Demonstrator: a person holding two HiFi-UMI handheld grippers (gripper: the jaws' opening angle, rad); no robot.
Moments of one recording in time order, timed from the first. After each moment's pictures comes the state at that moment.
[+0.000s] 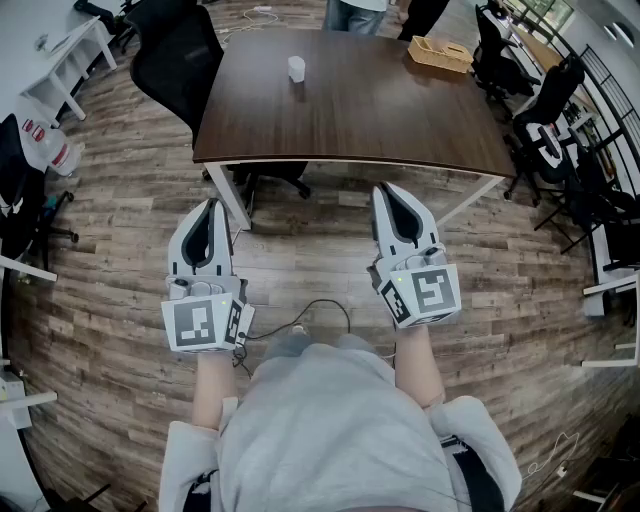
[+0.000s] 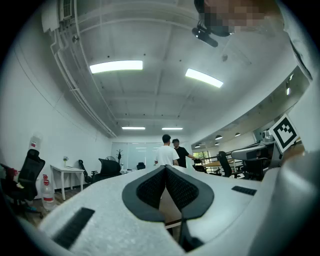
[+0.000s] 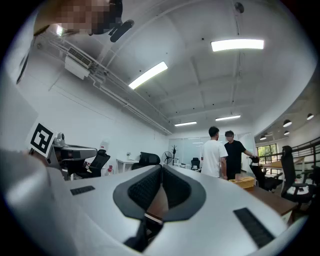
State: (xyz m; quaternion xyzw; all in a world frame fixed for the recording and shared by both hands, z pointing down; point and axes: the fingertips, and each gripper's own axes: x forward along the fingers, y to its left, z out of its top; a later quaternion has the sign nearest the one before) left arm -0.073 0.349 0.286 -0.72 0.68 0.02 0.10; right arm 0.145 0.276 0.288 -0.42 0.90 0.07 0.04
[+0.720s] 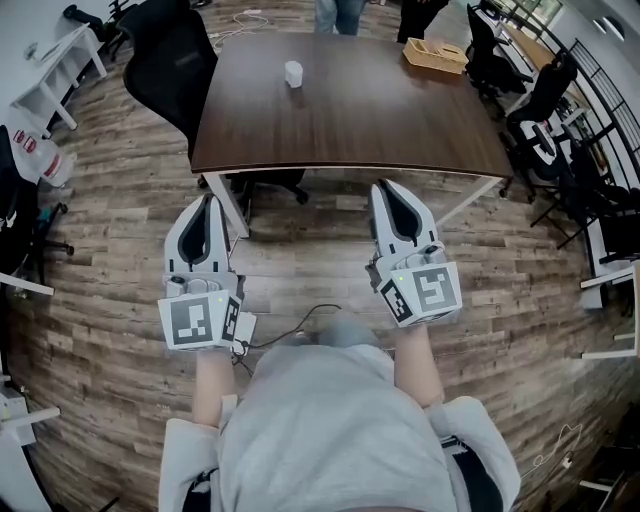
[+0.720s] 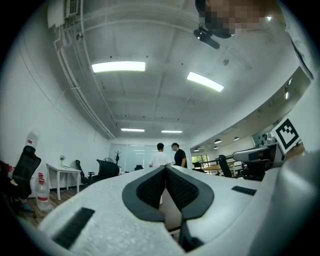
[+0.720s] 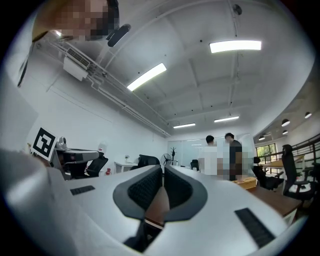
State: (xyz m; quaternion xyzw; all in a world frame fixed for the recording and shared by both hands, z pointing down) left arm -0.106 0.321 0.281 -0.73 0.68 0.04 0.10; right arm 0.115 0.258 0.283 -0.43 0.90 0.07 0.05
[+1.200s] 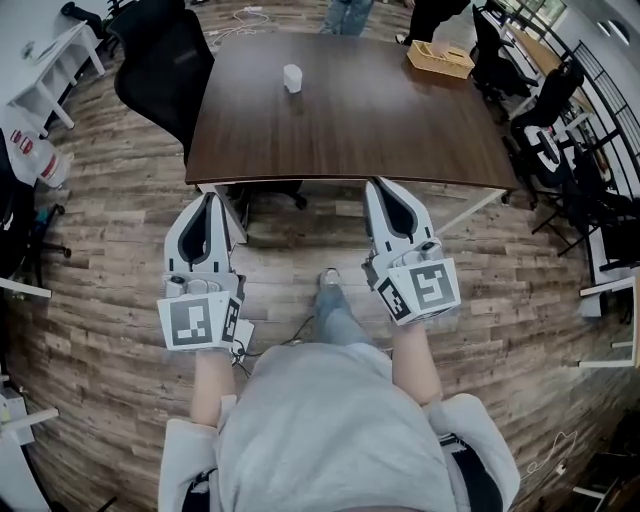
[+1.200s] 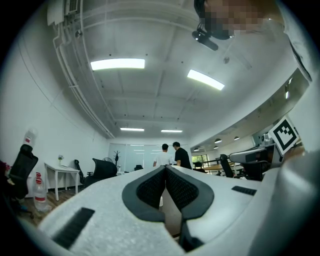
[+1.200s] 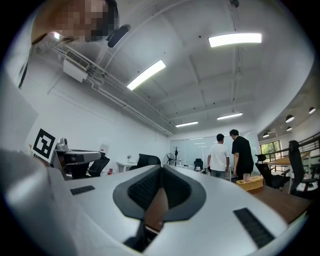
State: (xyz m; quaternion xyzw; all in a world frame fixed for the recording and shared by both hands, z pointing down) left arm -0.107 0.262 0.285 -0.73 0.67 0.04 0.10; right arm 0.100 0.195 0.289 -0.41 0.91 0.06 0.05
